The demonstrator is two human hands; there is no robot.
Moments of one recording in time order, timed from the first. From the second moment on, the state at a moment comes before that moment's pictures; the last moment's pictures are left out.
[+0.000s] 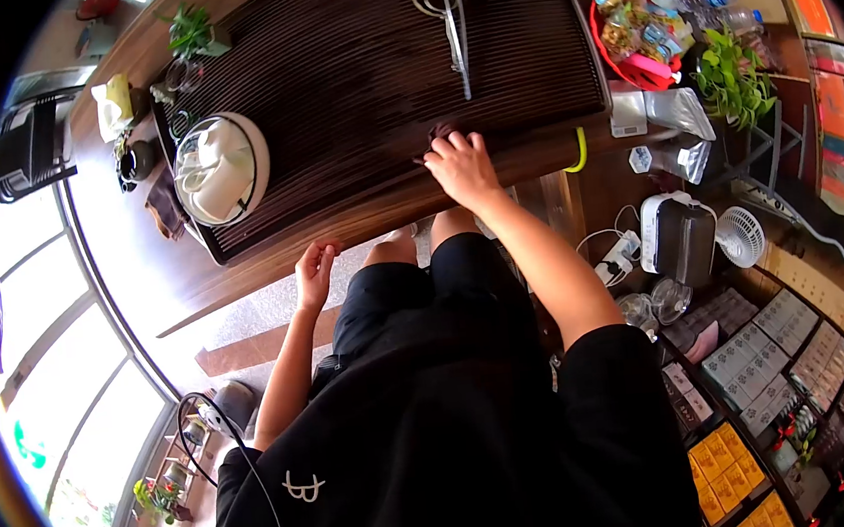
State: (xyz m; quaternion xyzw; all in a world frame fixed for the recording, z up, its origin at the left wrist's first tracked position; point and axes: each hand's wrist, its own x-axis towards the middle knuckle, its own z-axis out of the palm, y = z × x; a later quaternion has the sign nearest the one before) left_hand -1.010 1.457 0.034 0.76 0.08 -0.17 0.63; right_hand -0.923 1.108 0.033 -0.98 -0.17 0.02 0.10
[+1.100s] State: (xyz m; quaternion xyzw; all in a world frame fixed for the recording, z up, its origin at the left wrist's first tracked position) left_hand -0.929 1.229 0.129 0.73 -0.22 -0.29 0.58; right_hand -0.944 0.977 0.147 -0.29 0.29 0.23 0.88
